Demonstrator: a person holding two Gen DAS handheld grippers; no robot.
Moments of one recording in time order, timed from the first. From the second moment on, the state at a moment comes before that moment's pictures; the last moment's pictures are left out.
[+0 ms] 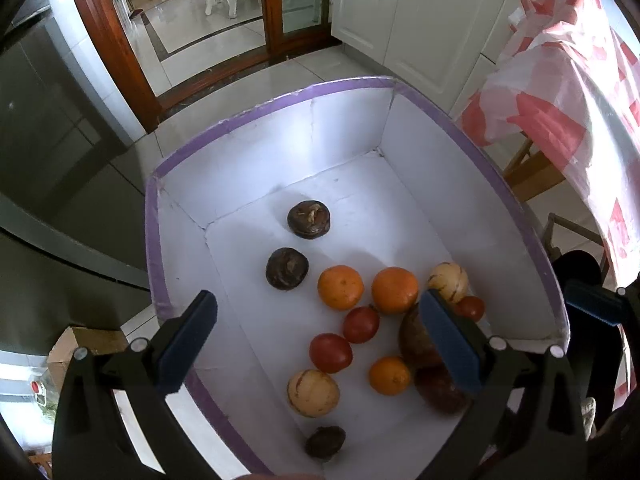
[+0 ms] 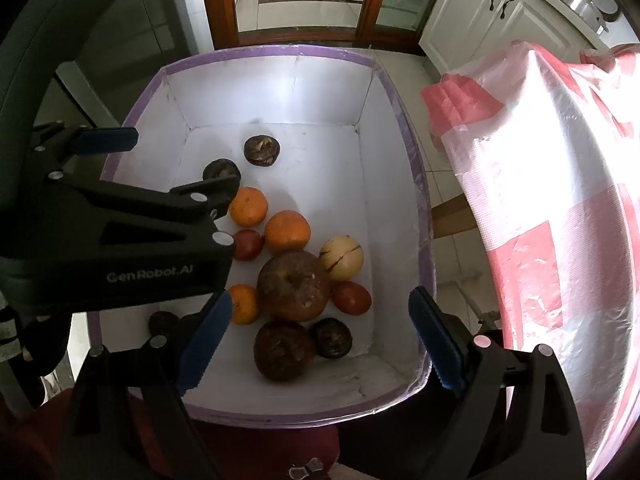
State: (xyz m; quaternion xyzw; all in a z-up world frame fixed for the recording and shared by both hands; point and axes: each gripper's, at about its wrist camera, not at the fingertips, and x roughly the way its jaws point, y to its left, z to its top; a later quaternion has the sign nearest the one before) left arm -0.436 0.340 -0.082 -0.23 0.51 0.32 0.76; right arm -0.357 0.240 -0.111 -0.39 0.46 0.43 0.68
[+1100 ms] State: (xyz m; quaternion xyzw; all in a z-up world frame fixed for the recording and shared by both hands) left arm -0.435 0.341 -0.086 -0.23 0.51 0.31 0.76; right arm -0.354 0.239 -0.115 -0.38 0.47 0.43 0.67
